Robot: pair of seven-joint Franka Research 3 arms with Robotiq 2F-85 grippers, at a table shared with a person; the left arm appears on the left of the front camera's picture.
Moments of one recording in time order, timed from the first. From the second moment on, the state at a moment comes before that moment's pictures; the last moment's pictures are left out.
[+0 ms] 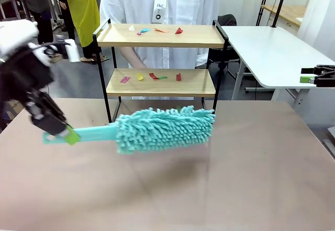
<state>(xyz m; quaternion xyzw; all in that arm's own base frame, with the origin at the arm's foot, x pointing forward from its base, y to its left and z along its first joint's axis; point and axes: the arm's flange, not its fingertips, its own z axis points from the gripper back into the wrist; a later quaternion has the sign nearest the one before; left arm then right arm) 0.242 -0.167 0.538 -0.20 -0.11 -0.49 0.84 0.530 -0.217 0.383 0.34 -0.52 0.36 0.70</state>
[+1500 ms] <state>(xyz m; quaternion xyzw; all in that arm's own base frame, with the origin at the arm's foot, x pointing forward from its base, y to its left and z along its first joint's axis) 0.270 -0.291 0.477 -0.17 -0.14 -0.26 0.94 0.530 -0.217 0.383 0.34 -0.52 0.36 0.70</state>
